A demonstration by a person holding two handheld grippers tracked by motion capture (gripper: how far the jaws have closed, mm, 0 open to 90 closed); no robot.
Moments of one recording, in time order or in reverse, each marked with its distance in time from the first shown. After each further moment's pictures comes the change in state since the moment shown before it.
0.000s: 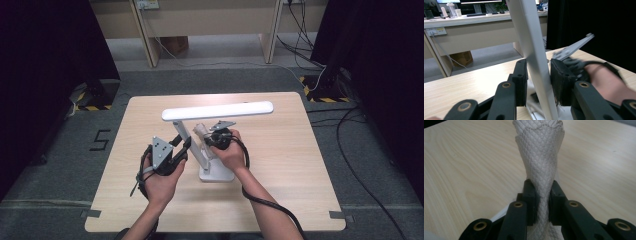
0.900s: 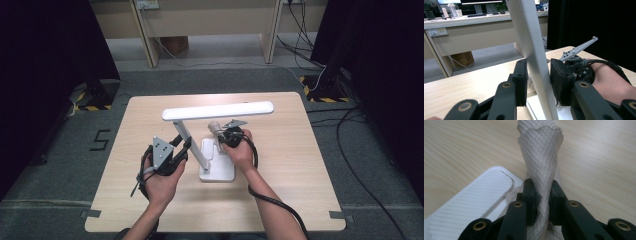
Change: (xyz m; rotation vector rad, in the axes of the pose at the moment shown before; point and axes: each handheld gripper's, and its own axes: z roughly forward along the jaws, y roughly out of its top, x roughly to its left) left arm -0.001 0.000 0.000 -0.002 0.006 0.004; right arm -0.038 -0.020 -0.010 0.023 -0.136 0.083
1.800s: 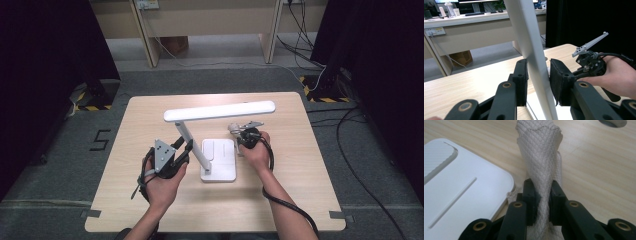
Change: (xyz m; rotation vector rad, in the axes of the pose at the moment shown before) left arm -0.007 -0.001 -0.004 0.017 -0.014 0.012; right arm -0.039 -0.025 -0.026 0.089 -0.123 0.060
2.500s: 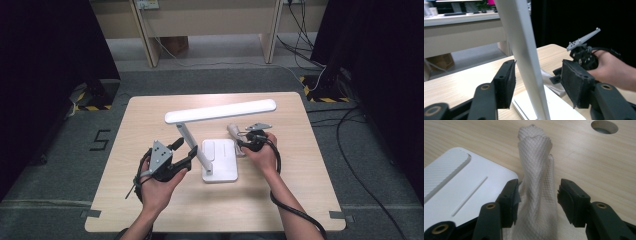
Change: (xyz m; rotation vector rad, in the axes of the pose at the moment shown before) left arm 0.008 -0.003 -0.010 -0.010 -0.144 0.016; right arm -0.006 -0.008 -0.026 -0.088 0.037 0.017
